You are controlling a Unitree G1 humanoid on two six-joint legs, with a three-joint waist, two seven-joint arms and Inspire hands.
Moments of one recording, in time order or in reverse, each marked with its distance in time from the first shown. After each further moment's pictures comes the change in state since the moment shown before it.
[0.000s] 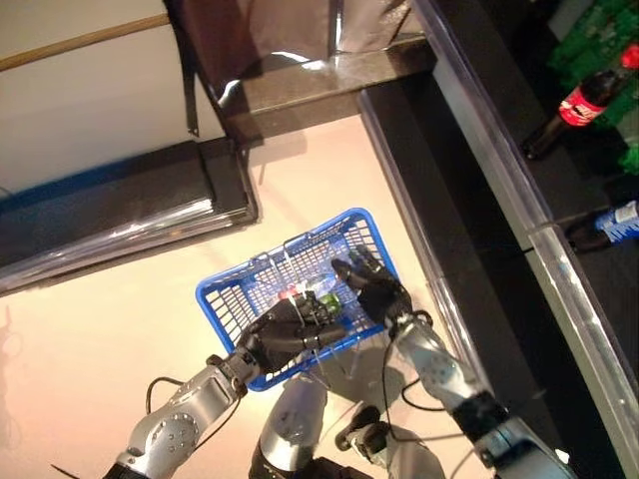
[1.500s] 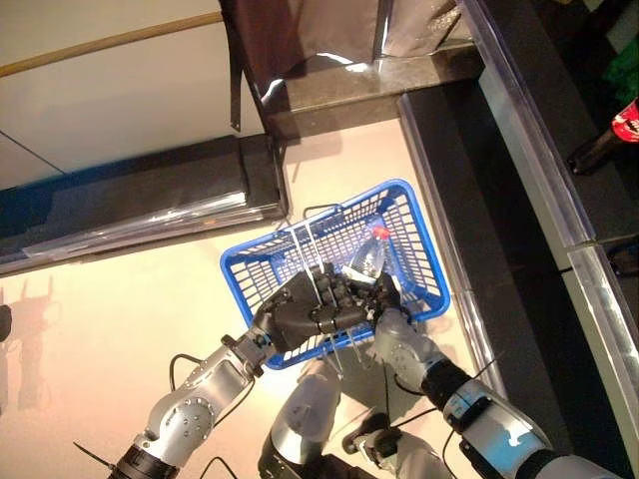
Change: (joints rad) left arm -0.169 -0.014 -0.062 -0.085 -0.015 0.029 -0.016; right arm -0.397 0.172 0.115 0.595 -0.159 0.046 -0.333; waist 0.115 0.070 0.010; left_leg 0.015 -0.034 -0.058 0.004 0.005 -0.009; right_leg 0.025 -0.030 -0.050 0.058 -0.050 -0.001
